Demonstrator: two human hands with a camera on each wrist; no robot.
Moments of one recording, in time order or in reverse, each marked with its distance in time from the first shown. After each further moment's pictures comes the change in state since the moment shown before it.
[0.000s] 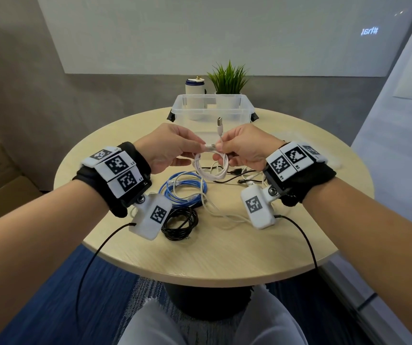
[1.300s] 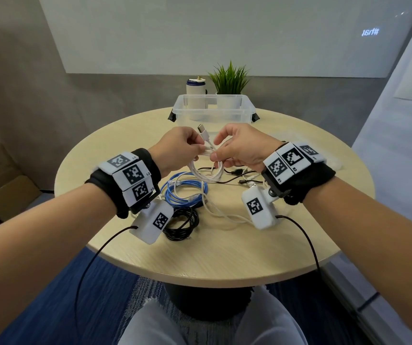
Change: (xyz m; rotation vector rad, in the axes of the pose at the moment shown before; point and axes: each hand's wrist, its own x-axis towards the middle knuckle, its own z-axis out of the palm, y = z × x) left_hand 0.015 -0.015 0.011 0.316 0.148 0.201; right_hand -0.003 -0.001 0.005 -0.080 -0.019 -0.080
